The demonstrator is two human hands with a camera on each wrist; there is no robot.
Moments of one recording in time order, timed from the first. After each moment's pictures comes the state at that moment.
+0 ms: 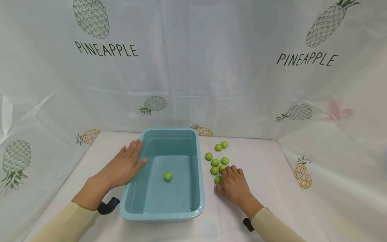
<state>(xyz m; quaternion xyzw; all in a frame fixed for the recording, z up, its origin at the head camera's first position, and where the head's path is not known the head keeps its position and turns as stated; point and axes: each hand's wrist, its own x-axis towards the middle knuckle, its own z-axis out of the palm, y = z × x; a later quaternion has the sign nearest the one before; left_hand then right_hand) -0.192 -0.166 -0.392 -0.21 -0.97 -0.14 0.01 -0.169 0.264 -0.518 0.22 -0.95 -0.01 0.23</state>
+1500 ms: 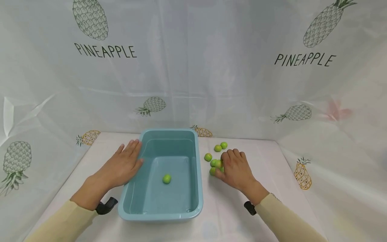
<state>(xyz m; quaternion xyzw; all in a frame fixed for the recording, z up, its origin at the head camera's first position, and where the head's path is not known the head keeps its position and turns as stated) -0.189 -0.163 -0.386 -0.21 -0.97 -0.09 0.02 -0.194 0.264 -0.446 0.24 -0.94 0.02 0.25</state>
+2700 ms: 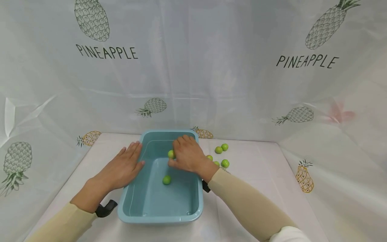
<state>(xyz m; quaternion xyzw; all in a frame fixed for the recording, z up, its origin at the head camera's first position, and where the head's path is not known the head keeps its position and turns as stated) -0.188 -0.163 -0.391 -0.21 -0.97 -0.10 0.03 -0.249 0.112 -0.398 0.36 -0.92 0.04 0.16</state>
